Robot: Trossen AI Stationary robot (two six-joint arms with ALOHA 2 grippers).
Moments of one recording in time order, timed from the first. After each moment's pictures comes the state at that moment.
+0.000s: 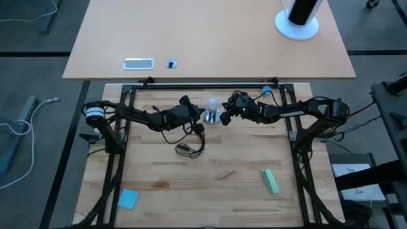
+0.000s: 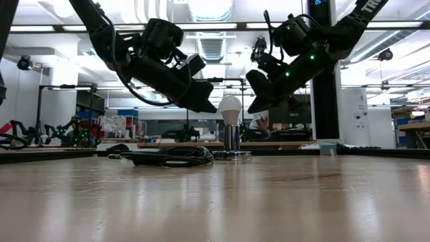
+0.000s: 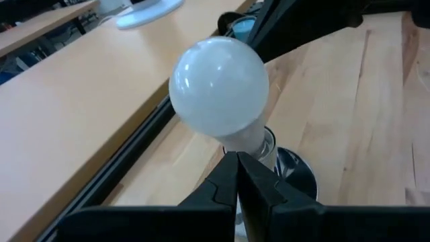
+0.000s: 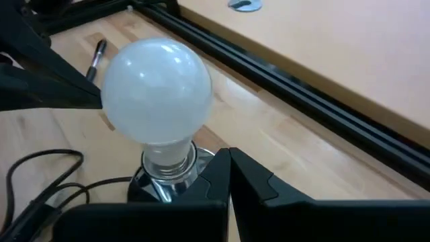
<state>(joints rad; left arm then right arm) 0.22 1.71 0.77 0.57 -0.37 0.15 -0.31 1.52 0.71 0.32 0.32 0.21</state>
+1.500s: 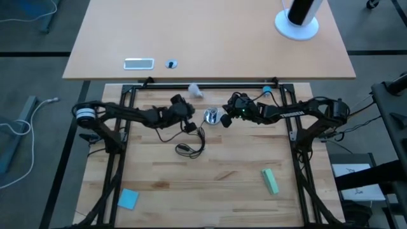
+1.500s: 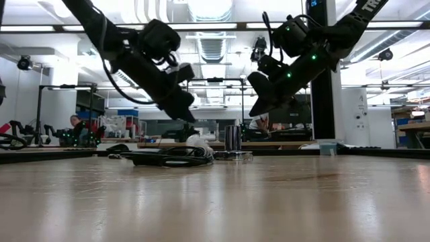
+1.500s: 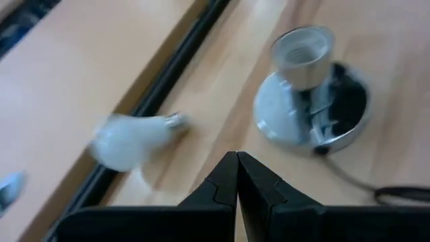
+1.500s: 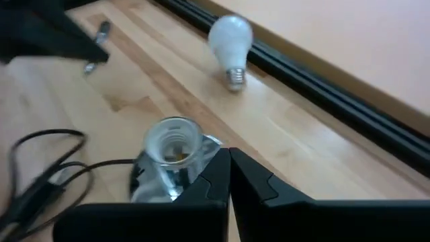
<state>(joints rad) 0.26 1.57 0.76 0.19 -0.47 0.15 -0.30 1.52 0.71 0.26 0.28 0.22</state>
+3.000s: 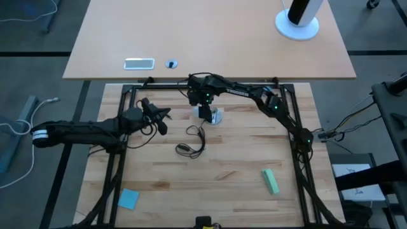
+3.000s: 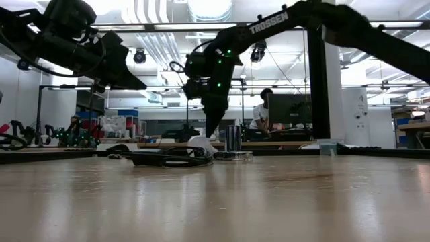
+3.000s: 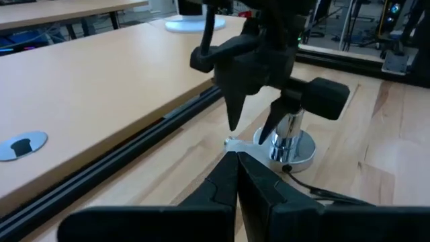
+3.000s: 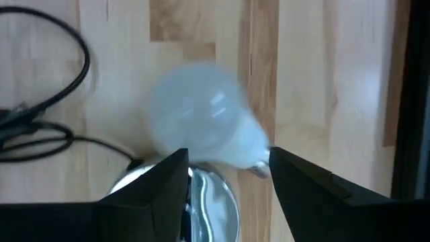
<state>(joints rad) 0.26 0.79 0.28 0.26 -0.36 -0.09 -0.39 2.43 2.27 -1.12 -0.02 -0.45</state>
